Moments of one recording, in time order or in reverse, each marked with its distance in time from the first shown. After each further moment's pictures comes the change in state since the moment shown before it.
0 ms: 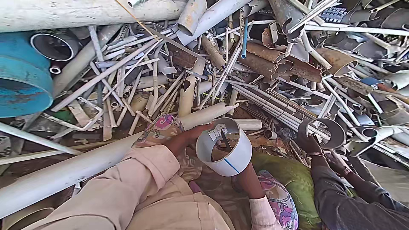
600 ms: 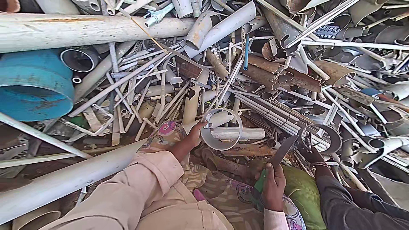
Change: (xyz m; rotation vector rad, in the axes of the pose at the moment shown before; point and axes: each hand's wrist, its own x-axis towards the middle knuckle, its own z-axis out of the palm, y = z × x) left_hand 0.009 -0.001 -0.007 -0.317 0.455 0.296; right_hand -0.004 0.034 -0.008 0.785 0.623 -0.130
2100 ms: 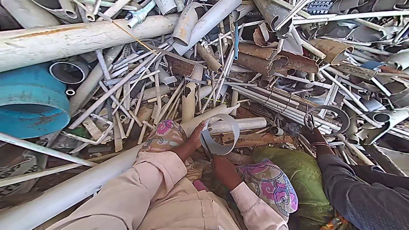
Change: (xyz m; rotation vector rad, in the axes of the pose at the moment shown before) left_hand 0.008 -0.047 -0.007 0.050 -0.070 0.031; right_hand -0.020 -0.044 0.115 -1.049 -1.087 0.322
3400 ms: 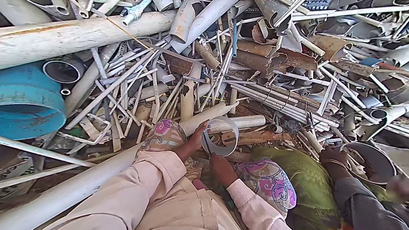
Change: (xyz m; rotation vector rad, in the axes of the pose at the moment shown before) left_hand 0.000 -0.012 0.000 0.153 0.006 -0.028; right_hand 0.012 0.000 0.008 0.084 -0.019 0.017
